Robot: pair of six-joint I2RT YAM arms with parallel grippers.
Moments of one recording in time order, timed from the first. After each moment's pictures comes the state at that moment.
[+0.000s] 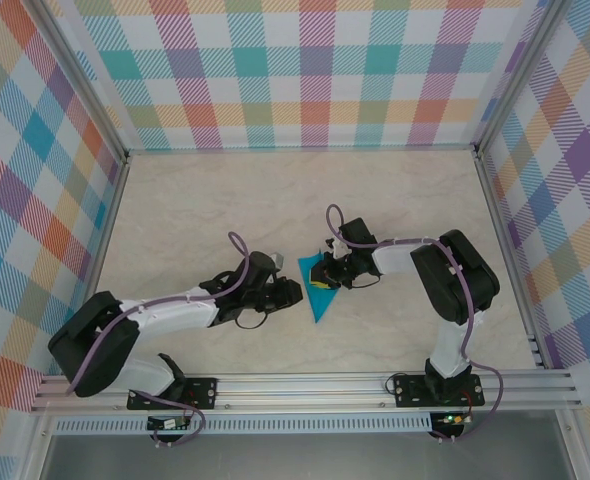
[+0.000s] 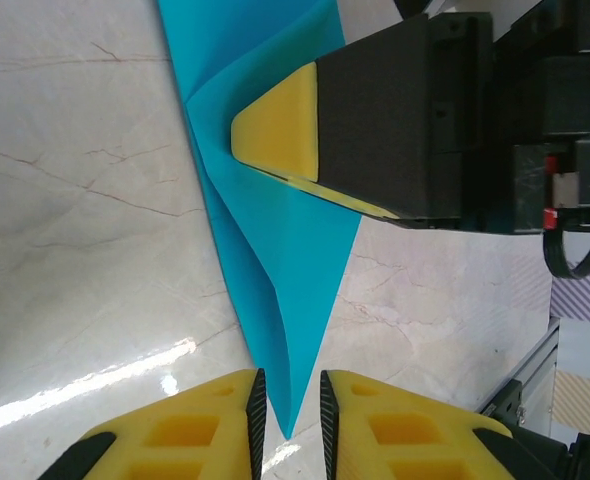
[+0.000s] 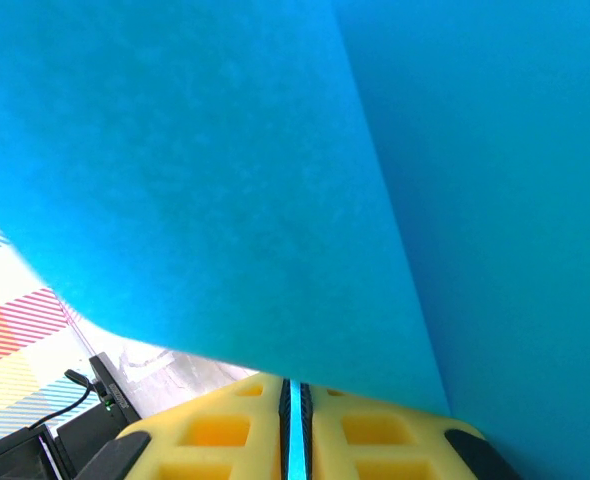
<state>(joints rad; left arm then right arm) -0.81 1.40 0.60 0.07 0.25 -1.03 0.53 1.86 0.88 -0.08 -0.68 0.78</state>
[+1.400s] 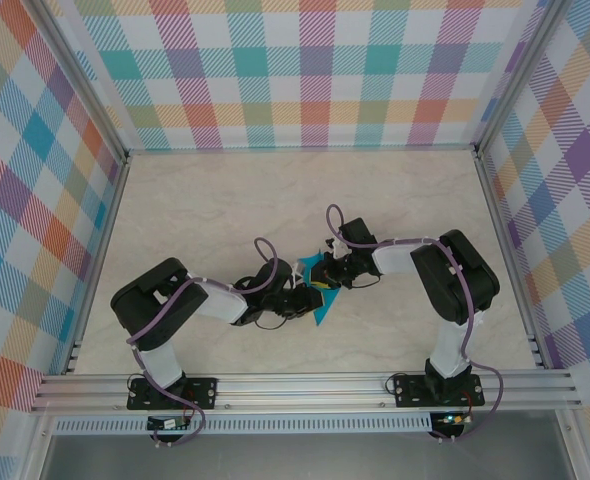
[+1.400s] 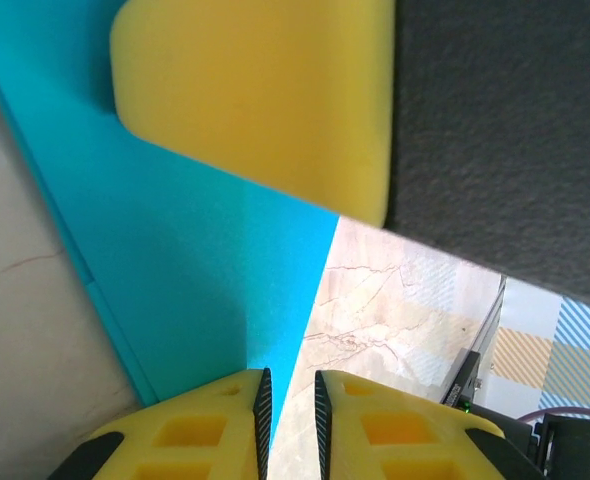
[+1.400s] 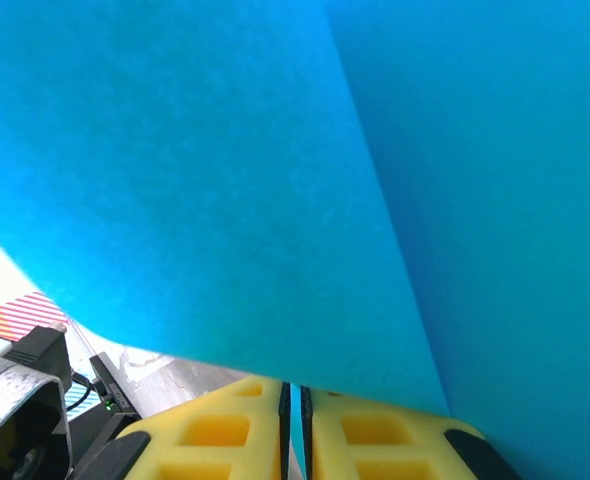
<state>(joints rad) -0.84 1.76 0.60 0.50 0.43 -1.13 0.53 1.86 0.88 -0.08 -0.69 0.78</state>
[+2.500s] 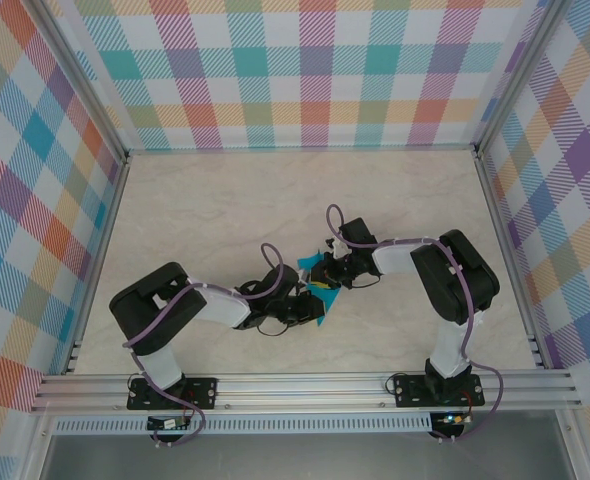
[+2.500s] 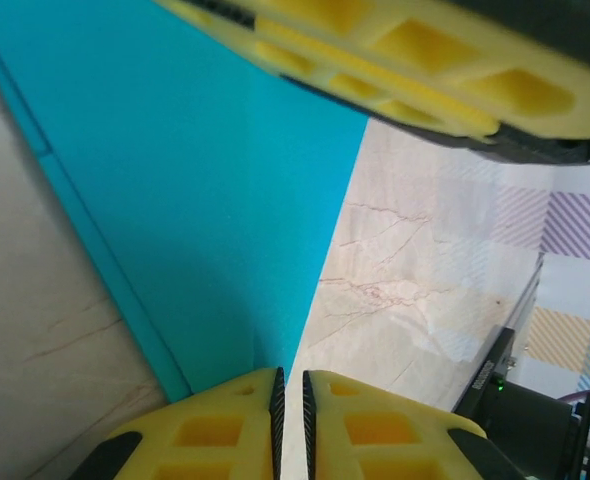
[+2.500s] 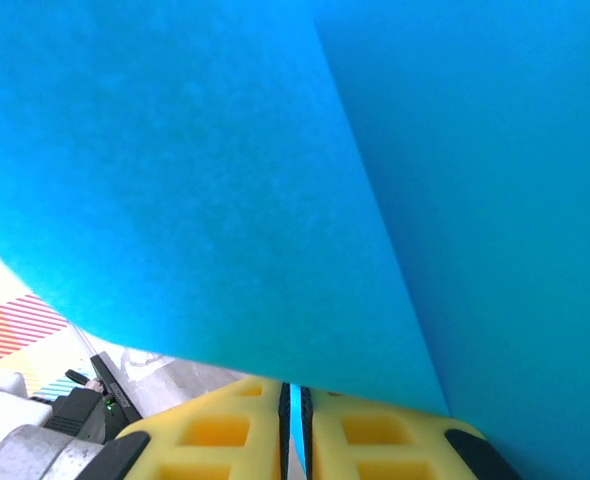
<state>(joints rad) -0.91 1.74 0.62 0.37 0.39 -1.11 0.53 1.87 0.88 -0.08 -0.69 0.78</state>
